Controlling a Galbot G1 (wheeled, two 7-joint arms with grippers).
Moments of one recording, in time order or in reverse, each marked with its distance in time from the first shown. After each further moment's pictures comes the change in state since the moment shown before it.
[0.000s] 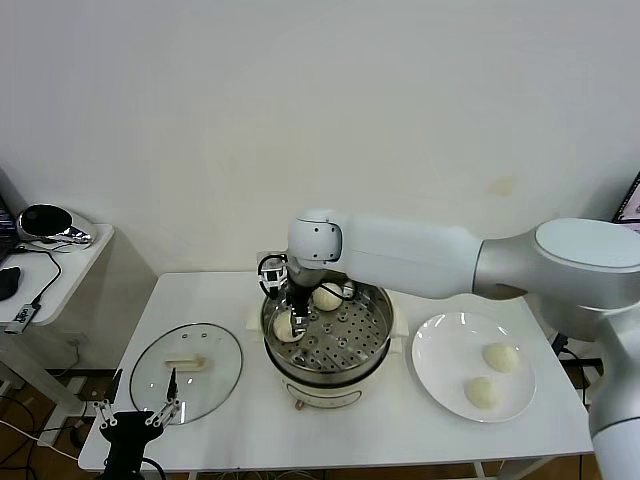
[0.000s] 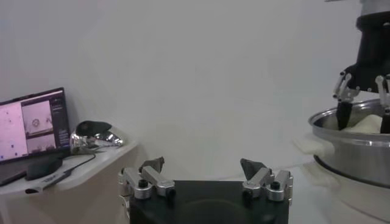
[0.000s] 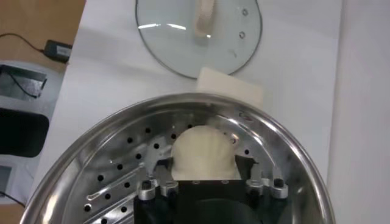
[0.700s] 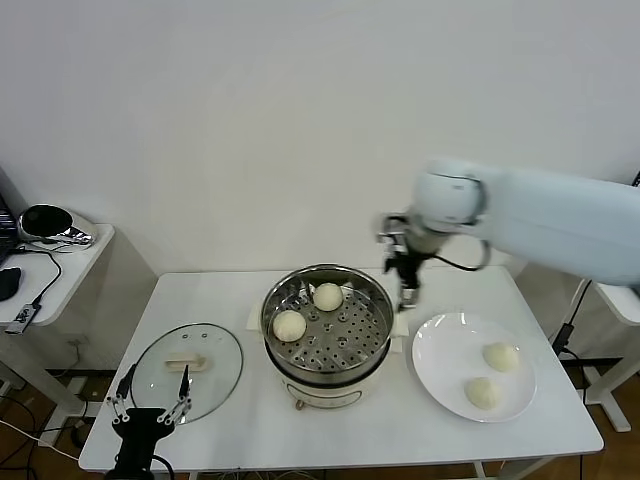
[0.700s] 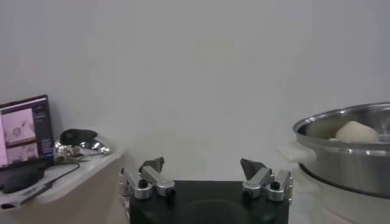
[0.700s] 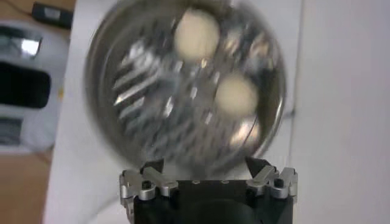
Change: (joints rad) left arm -0.001 0.017 0.041 -0.007 0.025 0.002 0.007; right arm 0.243 -0.627 -0.122 0.374 -0.152 0.127 -0.188
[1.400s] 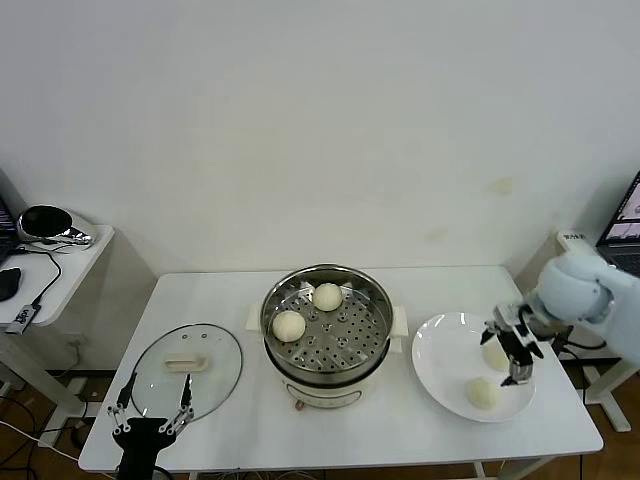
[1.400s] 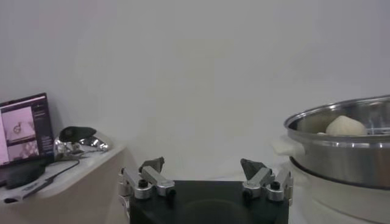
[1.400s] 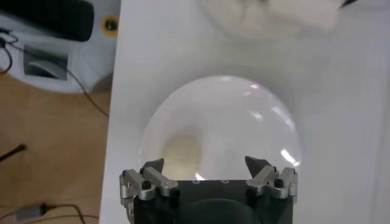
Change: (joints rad) left arm 0.047 -0.037 0.000 -0.027 0.039 -0.006 -0.004; right arm -0.618 -0.358 0.417 0.027 -0.412 0.282 -0.075
